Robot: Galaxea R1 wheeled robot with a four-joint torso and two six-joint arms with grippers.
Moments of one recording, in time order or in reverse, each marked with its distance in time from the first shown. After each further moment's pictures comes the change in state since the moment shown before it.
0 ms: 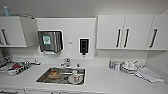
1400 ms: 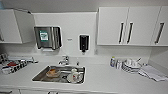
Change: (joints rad) left arm -0.007 -0.193 0.063 0.450 -0.349 -0.306; right arm 0.151 -0.104 0.117 0.000 -0.031 0.060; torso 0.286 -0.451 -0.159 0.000
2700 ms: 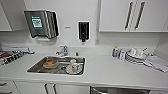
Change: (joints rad) left arm -0.128 0.014 -0.117 0.275 -0.092 -0.336; right arm 0.293 -0.049 0.111 0.006 -0.191 0.098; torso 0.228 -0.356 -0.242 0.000
